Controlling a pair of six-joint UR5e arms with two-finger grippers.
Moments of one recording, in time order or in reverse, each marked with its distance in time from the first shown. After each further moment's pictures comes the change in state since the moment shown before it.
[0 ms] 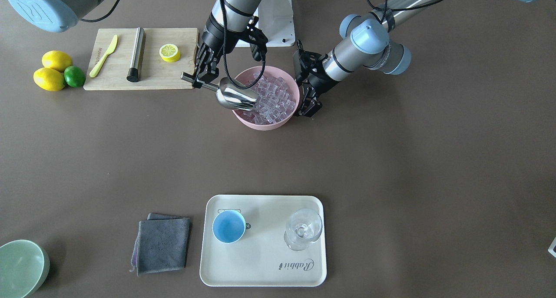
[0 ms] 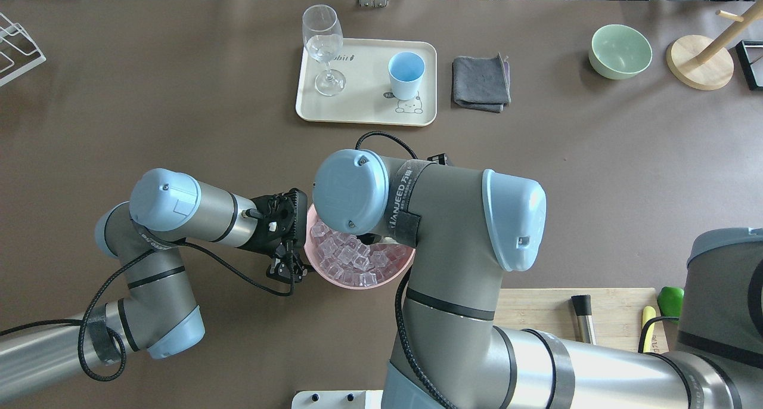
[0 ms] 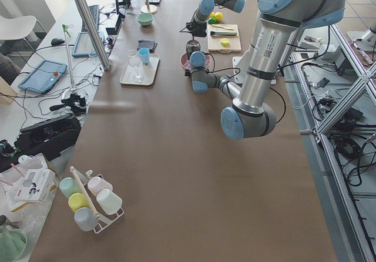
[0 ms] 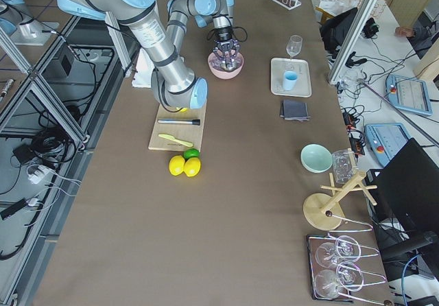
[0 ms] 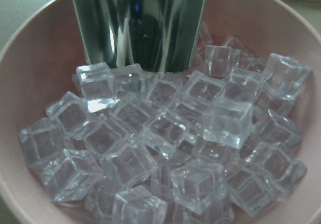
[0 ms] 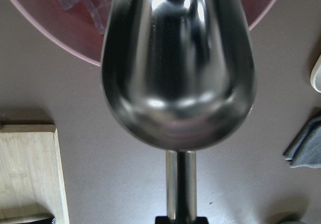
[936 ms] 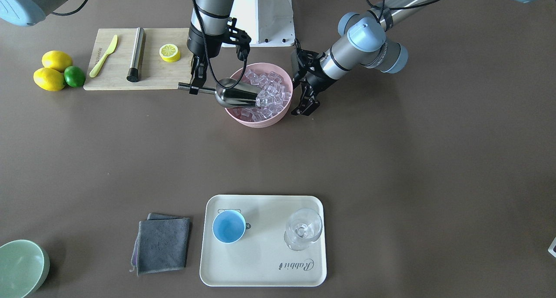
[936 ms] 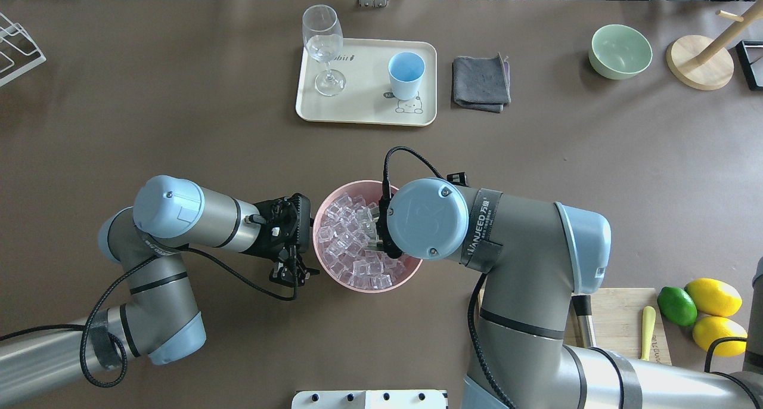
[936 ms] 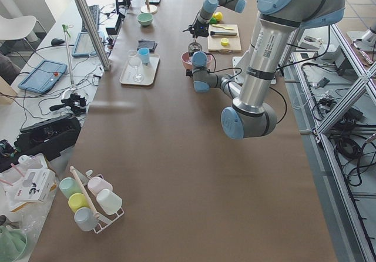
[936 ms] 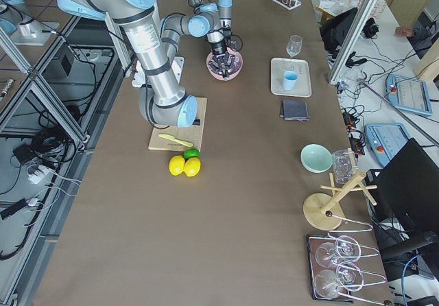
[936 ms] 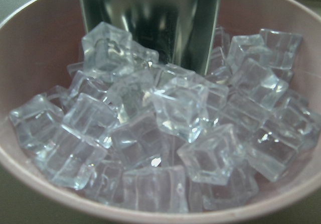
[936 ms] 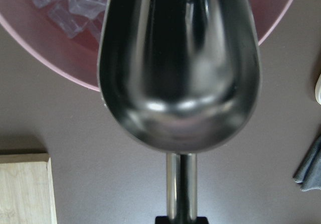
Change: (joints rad) left arm 0.017 0.000 -0.003 -0.001 0.026 -0.001; right arm -0.014 -0.211 0.109 0.290 0.024 0.039
